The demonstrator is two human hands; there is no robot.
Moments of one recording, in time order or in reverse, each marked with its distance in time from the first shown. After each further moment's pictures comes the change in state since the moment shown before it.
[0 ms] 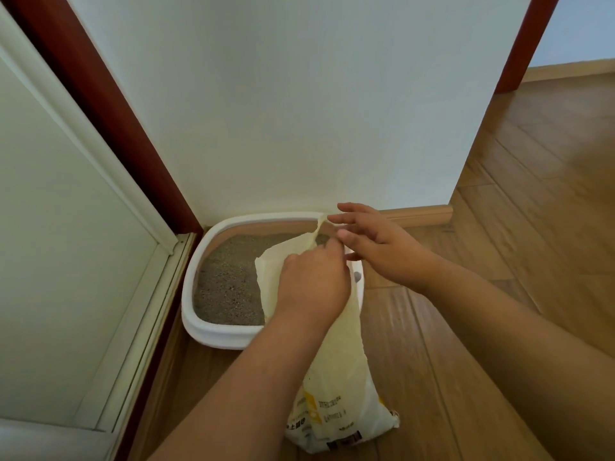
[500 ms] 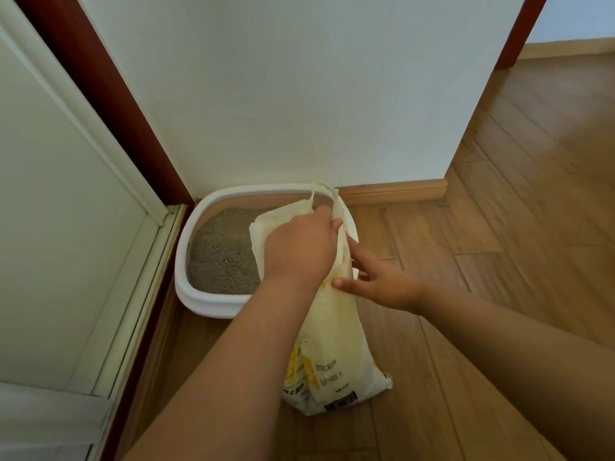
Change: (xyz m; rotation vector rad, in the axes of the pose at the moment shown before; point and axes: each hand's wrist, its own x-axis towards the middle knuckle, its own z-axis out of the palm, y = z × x) left_hand -0.001 -0.023 0.012 0.017 0.059 -0.066; right_hand -0.043 0.081 0.054 0.060 -0.301 0.297
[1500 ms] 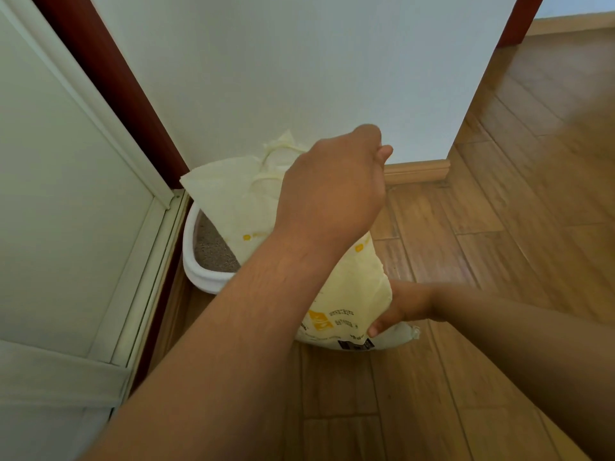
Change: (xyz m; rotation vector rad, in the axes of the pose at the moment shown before) left_hand -0.033 0.049 -0.091 -0.252 0.269 0.246; right_hand -0.042 0.045 0.014 -0.097 -0.334 0.309
